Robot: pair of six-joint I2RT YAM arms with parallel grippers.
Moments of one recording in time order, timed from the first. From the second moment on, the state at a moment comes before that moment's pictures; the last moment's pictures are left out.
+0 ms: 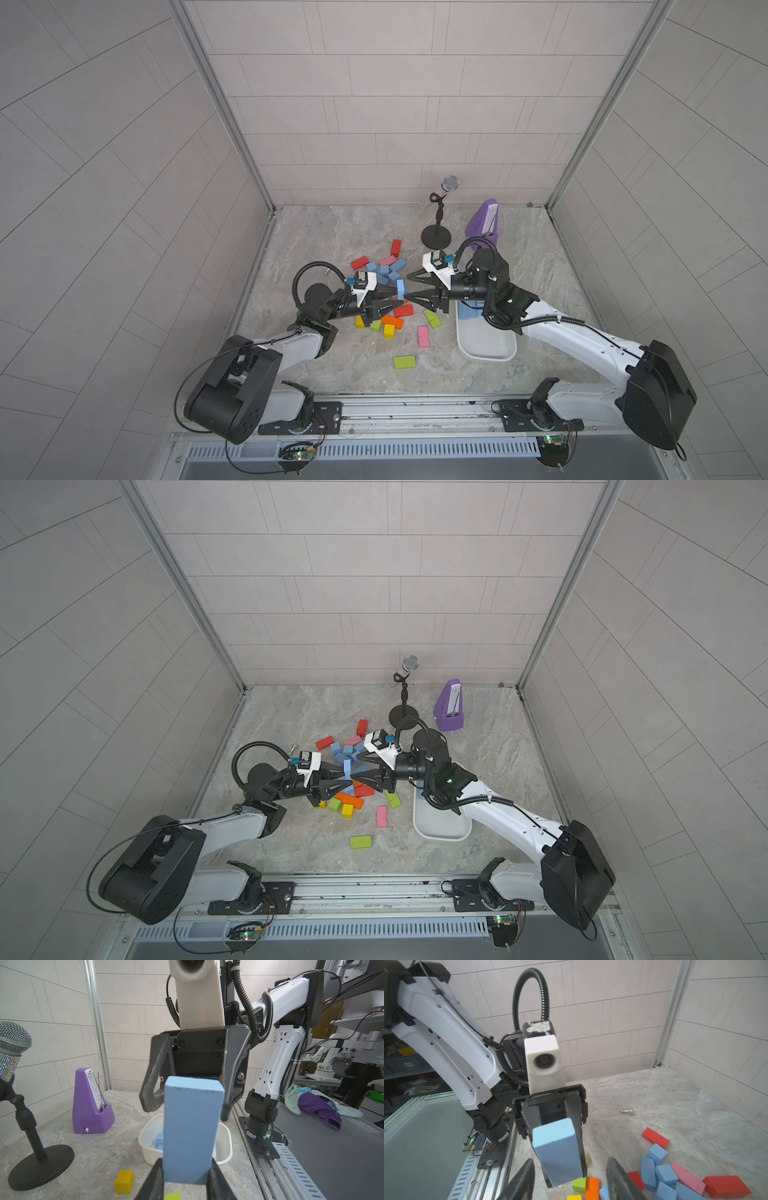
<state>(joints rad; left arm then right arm) -0.38 1.33 0.34 1.20 1.08 -0.20 0.65 1.26 0.85 0.23 -0.76 -0.05</state>
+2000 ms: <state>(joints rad) -0.41 1.35 0.47 0.56 0.71 0.03 0.27 1.49 0.85 -0.50 -0.27 0.33</state>
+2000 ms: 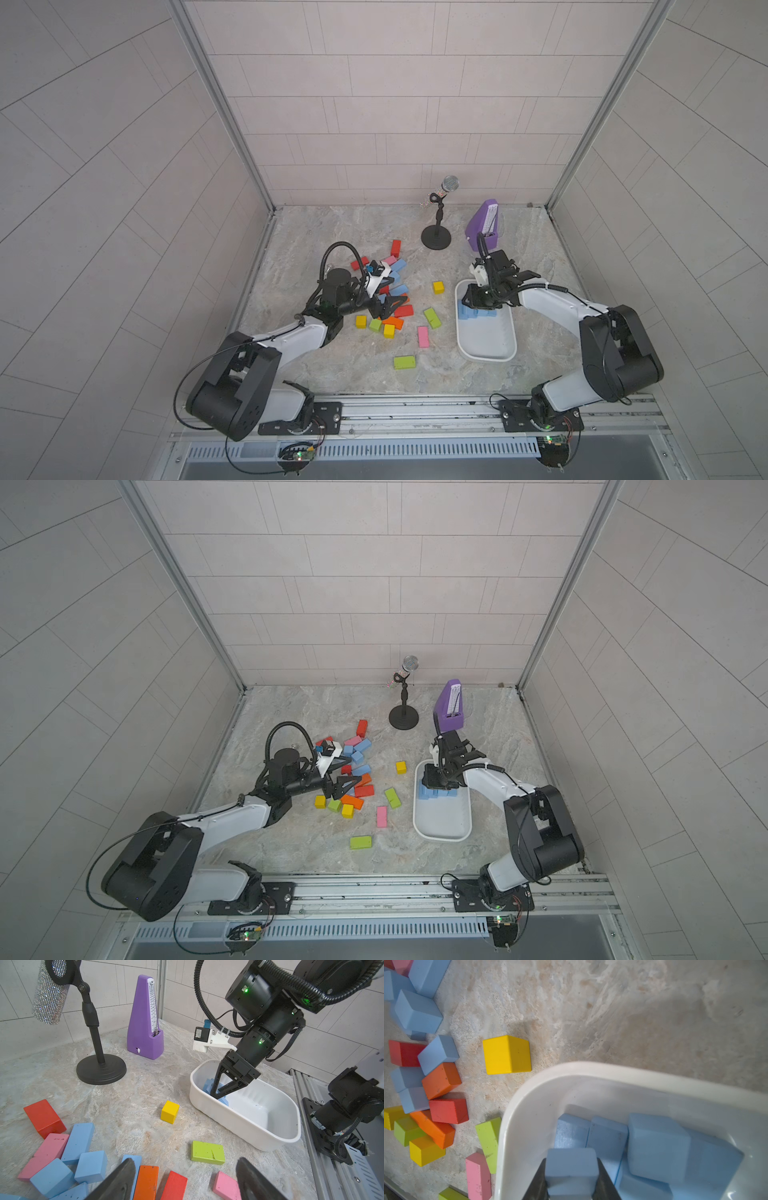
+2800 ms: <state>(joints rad) -0.41 1.35 0.47 0.58 0.72 0.02 0.28 1.40 0.85 -0.56 -0.32 0.35</state>
